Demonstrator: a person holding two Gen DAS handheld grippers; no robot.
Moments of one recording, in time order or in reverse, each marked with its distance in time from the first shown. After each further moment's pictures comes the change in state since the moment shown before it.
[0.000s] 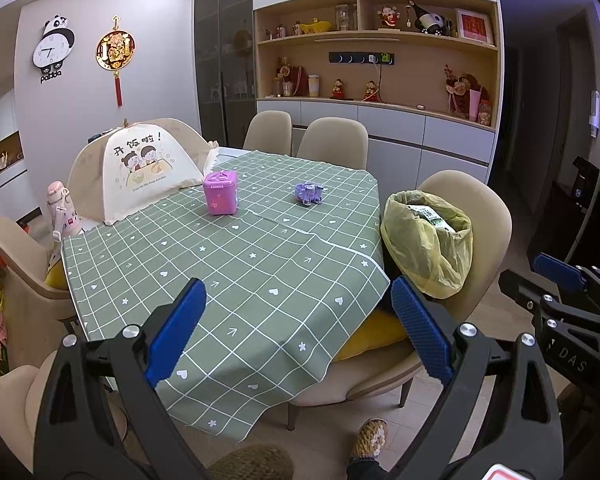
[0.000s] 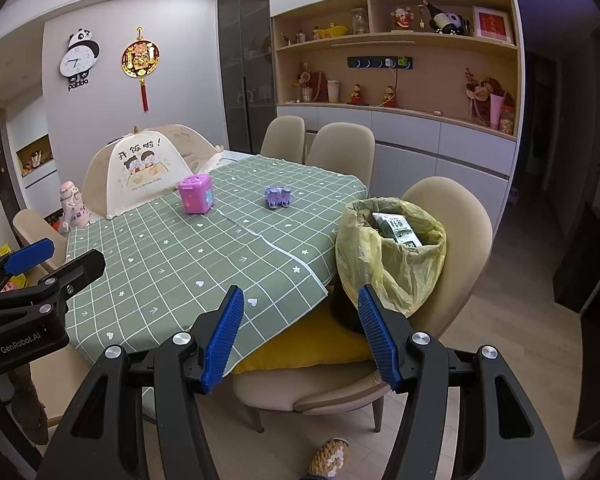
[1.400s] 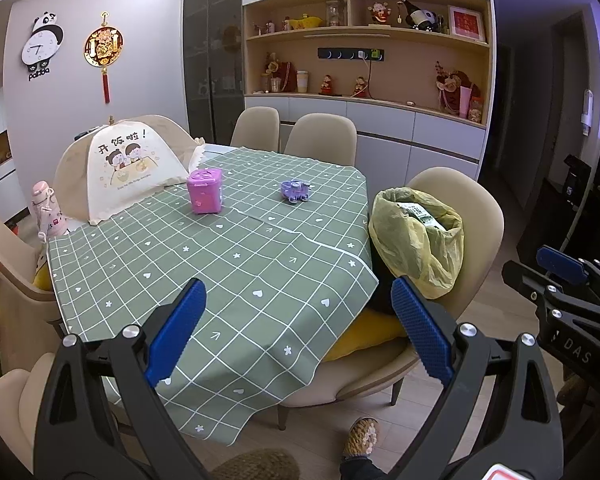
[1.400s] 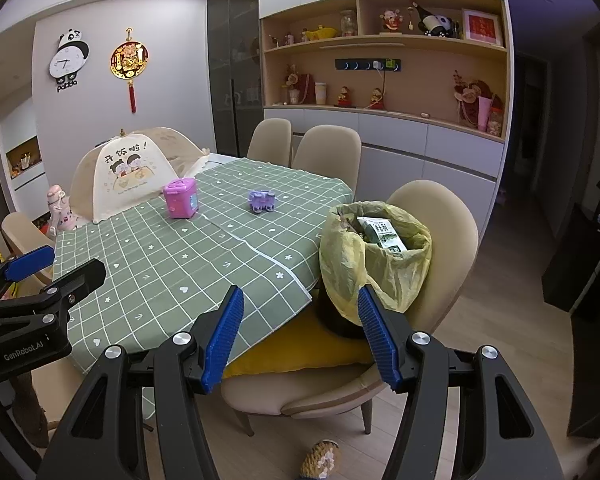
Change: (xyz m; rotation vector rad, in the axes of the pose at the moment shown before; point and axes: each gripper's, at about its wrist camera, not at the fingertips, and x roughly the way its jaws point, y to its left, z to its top) left arm 0.015 -0.007 0.004 0.006 0.017 -0.047; right arm 0.002 -0.004 0.004 0.009 -0.008 -0.055
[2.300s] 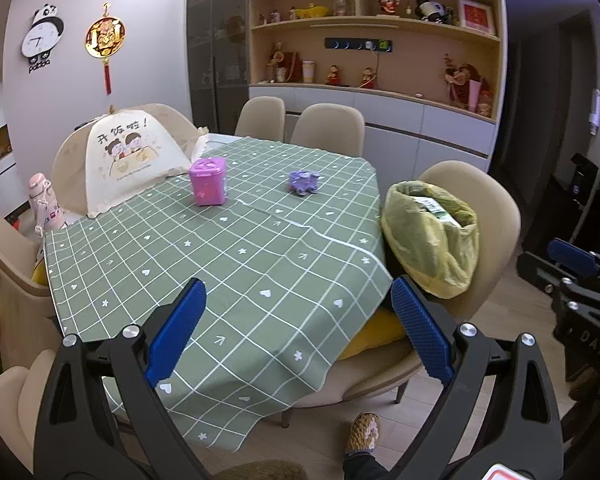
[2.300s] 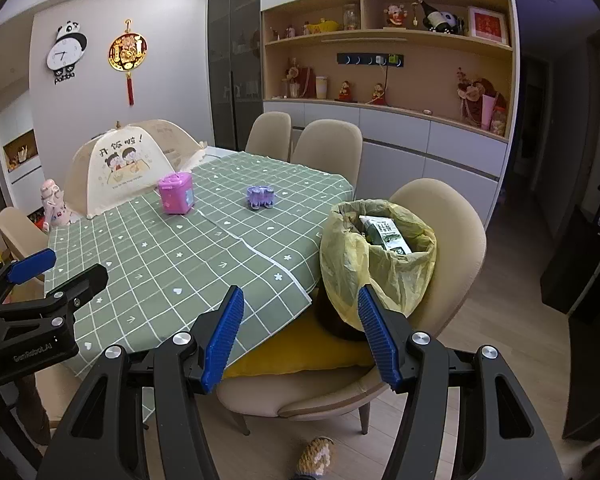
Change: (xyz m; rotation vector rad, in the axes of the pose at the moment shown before) left arm 0.037 0.018 -0.002 -0.021 0.036 0.014; right arm 0.029 0.004 0.011 -0.021 0.029 -0.008
